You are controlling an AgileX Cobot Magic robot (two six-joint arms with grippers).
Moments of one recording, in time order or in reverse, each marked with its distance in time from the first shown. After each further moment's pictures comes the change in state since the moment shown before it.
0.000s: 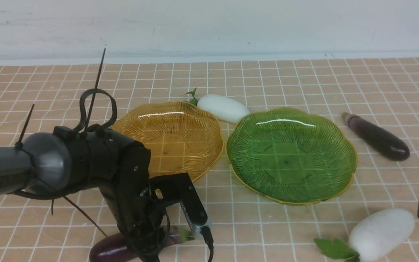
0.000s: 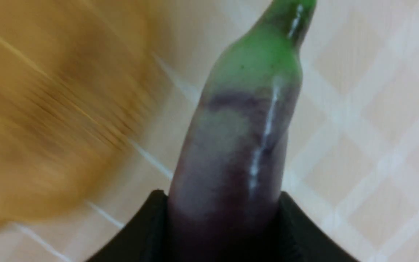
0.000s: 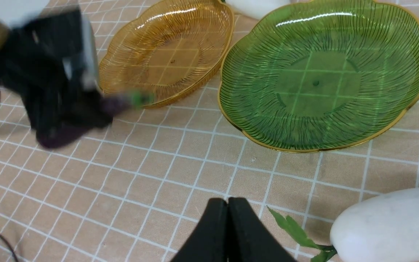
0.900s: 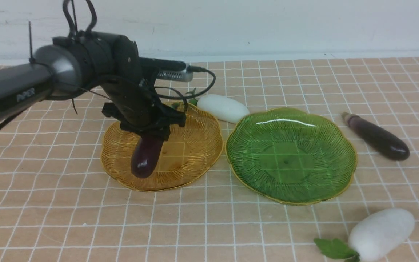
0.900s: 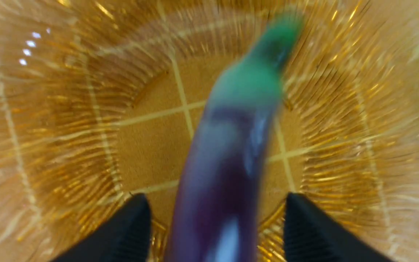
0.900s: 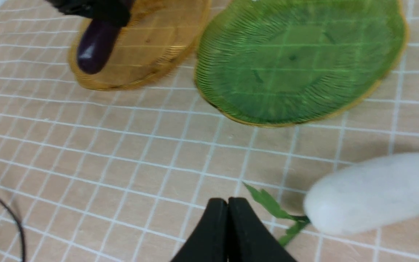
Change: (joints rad) right arm 0.000 0.031 -0.001 -0.176 0.044 0.160; left arm 0.192 0.325 -0.304 0.005 -0.136 -0.391
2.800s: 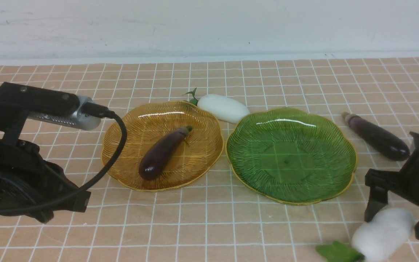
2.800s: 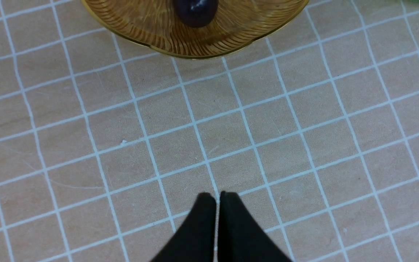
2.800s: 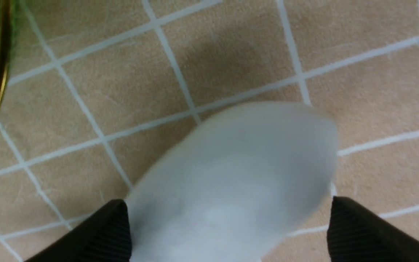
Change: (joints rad) right arm -0.040 1.125 -0.380 -0.267 0.100 0.446; left arm 0.000 -0.982 0.683 -0.047 0.141 0.080
